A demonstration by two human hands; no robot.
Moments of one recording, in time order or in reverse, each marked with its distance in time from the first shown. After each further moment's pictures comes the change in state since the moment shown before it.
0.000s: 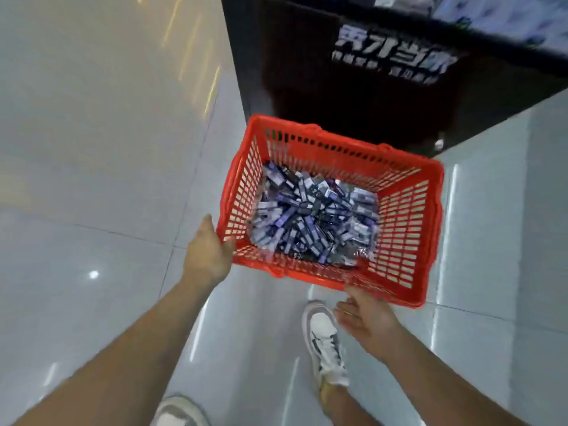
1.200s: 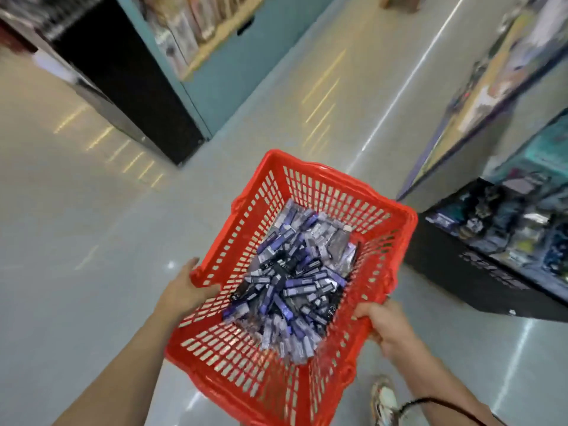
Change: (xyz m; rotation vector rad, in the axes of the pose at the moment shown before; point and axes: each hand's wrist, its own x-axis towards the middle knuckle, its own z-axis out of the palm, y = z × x) left_hand -0.158 -0.136 -0.506 -0.293 0.038 -0.458; right_hand -0.387 -0.015 0.280 -0.609 -0.186 -0.444
